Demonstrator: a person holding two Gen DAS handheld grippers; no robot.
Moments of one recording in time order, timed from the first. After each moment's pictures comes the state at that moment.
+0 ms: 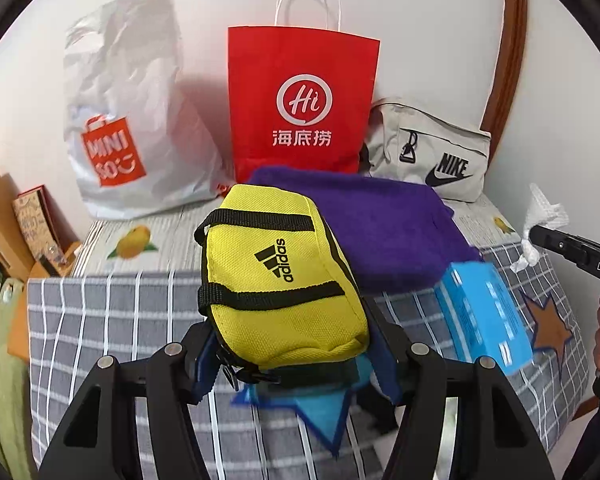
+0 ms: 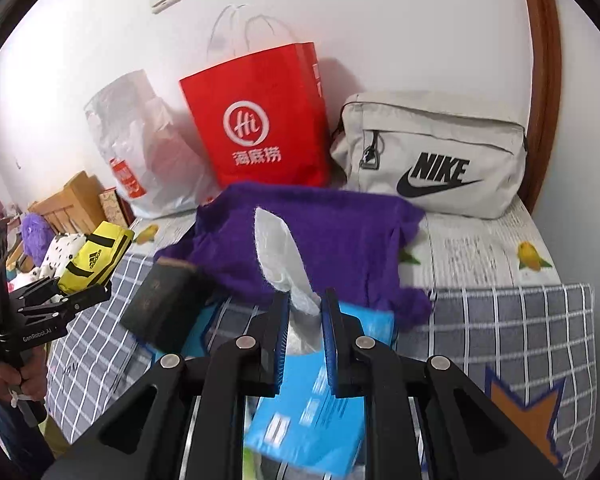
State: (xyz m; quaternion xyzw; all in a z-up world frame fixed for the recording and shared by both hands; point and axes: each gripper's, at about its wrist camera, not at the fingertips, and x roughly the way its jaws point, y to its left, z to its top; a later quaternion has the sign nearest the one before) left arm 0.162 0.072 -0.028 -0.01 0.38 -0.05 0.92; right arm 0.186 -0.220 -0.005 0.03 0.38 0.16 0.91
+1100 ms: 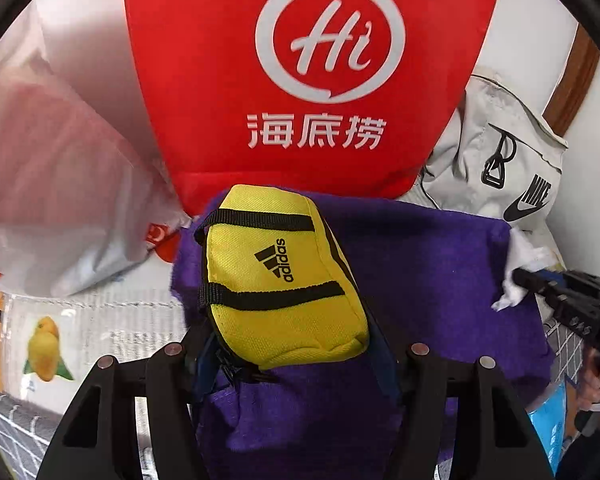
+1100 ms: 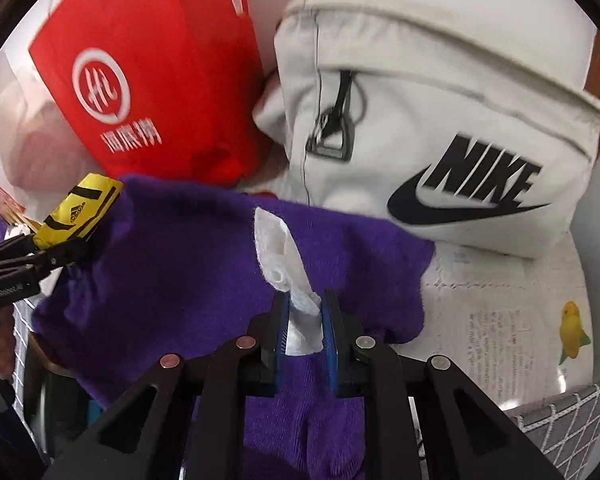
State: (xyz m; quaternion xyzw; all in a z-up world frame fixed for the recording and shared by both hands) left arm 0.390 0.050 -0.090 -0.02 0.46 -0.05 0.89; right arm 0.395 -0.212 -0.094 0.00 0.50 0.11 0.86
